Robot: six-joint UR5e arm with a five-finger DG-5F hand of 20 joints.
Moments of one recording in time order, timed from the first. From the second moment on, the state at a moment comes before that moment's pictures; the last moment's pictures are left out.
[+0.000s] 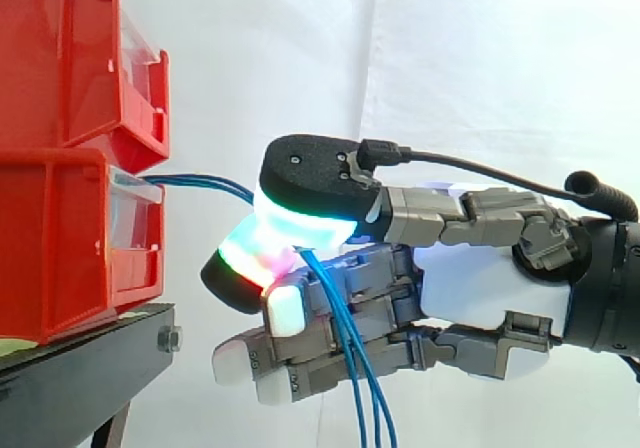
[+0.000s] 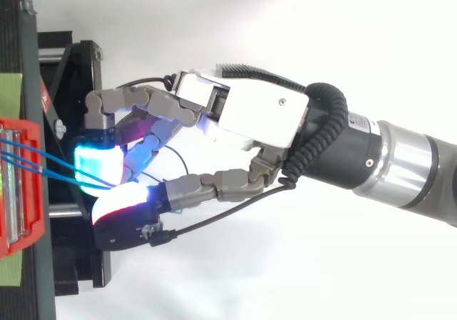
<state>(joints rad) 0.19 -2.38 -1.21 -2.49 -1.09 -0.31</state>
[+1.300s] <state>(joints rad) 0.19 -2.38 -1.21 -2.48 -1.09 -0.31</state>
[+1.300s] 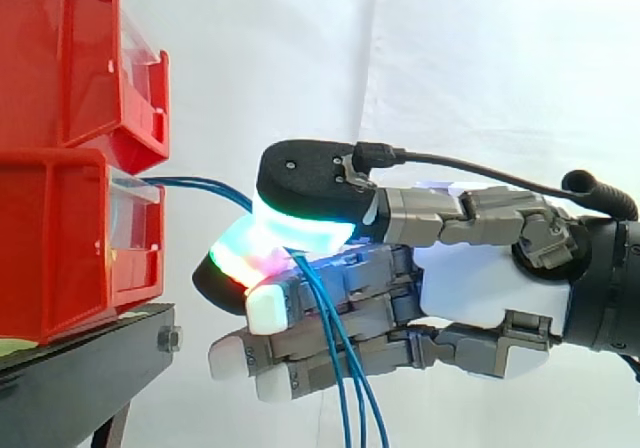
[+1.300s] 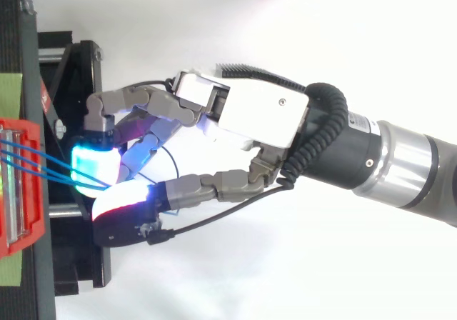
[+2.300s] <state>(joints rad) 0.19 -2.38 -1.21 -2.48 -1.09 -0.31</state>
